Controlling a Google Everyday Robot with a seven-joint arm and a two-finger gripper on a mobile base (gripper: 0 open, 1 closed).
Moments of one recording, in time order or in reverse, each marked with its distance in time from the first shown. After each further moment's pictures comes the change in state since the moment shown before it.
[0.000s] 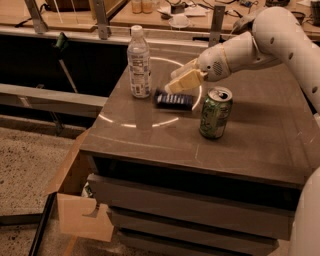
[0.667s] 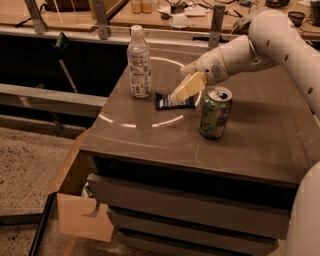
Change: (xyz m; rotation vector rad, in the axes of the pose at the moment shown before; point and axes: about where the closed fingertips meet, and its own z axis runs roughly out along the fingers) arm 0.010 0.004 0.009 -0.032 0.034 0.014
